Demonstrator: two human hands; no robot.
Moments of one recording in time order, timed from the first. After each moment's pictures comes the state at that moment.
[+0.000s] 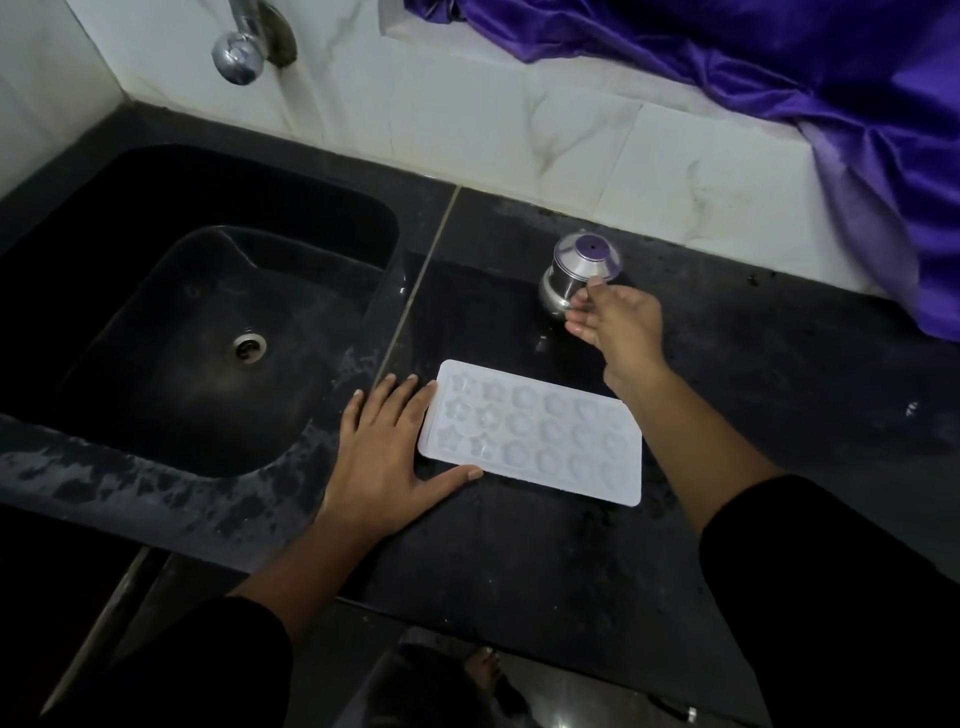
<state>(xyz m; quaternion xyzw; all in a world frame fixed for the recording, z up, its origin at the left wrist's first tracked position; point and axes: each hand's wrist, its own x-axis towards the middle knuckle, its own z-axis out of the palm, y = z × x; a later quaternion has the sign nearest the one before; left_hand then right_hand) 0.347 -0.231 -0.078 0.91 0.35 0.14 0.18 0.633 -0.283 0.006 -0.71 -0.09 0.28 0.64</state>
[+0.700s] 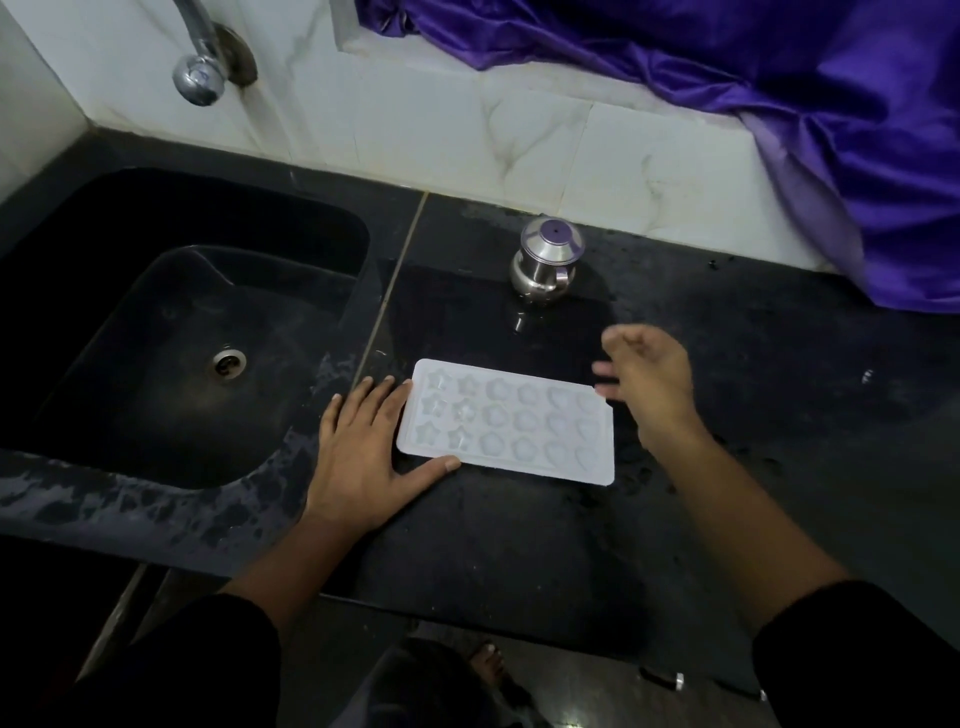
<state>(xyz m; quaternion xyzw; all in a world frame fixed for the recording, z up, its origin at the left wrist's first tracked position) 0.348 -0.231 -0.074 0.91 0.35 0.12 0.18 0.624 -0.378 0.009 -0.79 -0.08 0.22 0.57</state>
